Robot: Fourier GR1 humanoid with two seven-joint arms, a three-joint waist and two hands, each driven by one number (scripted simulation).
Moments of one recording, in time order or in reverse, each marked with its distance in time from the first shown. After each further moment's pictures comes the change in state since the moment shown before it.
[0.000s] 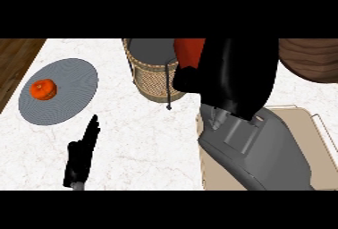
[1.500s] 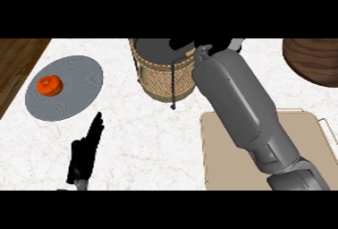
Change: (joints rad) left arm -0.015 -0.026 0.008 -0.004 -0.027 -0.029 0.000; right arm -0.190 -0.005 -0.220 0.811 -0.330 -0.591 -0.233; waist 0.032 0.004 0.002
